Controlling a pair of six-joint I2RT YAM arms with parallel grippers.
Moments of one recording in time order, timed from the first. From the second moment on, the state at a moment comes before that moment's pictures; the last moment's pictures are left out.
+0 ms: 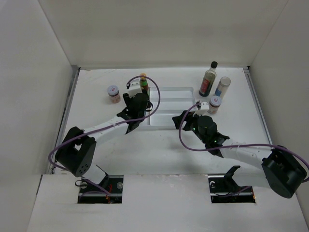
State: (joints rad) left arm -0.65 1.51 0.89 0.19 -0.69 -0.47; right arm 0.71 1.21 0.46 0.52 0.24 0.55
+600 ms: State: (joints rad) left arm -0.57 1.23 0.86 0.22 -0.71 -0.48; right arm 0.71 1.21 0.46 0.52 0.24 0.54
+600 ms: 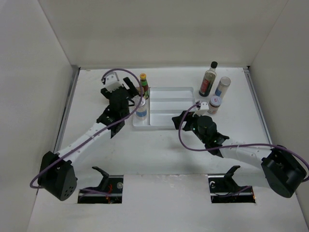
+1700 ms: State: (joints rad) left arm -0.15 1.82 1.19 0.07 -0.48 -0.55; right arm 0.71 1.26 0.46 0.52 0.24 0.54
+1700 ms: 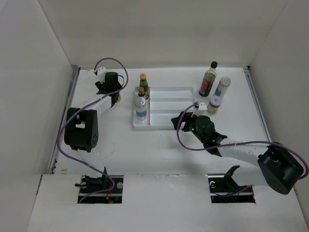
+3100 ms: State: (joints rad) left arm -0.18 1.84 1.18 0.08 -0.48 -0.55; right arm 0.72 1.26 0.46 0.52 0.24 0.53
